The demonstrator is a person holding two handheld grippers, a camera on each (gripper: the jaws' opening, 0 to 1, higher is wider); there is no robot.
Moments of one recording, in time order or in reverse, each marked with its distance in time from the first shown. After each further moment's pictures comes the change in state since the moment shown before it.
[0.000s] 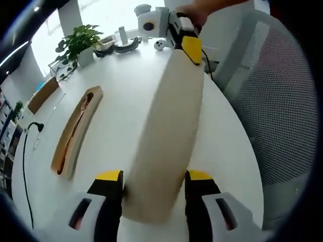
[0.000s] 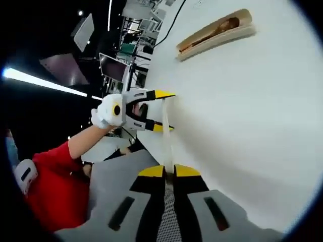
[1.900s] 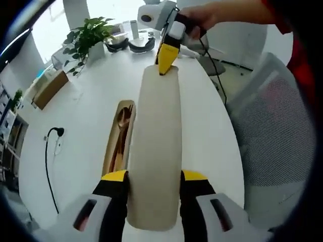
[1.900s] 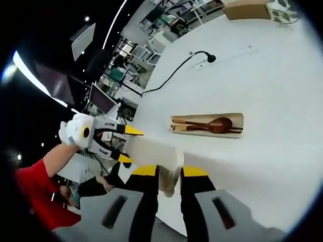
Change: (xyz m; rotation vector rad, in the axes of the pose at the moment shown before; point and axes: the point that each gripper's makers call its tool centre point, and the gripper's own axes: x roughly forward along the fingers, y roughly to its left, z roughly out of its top) left arm -0.076 0.096 0.064 -0.105 0.104 -0.045; right arm -0.063 0.048 0.140 -0.155 -0.254 -0.235
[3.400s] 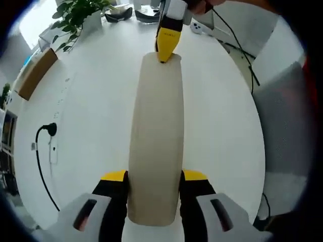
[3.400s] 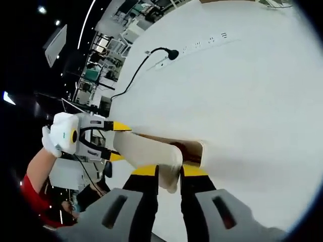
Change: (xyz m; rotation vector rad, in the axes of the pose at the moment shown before) left arm 0.081 0.082 -0.011 0.016 0.231 -0.087; right arm 0.036 -0.107 0.043 0.157 0.123 -0.112
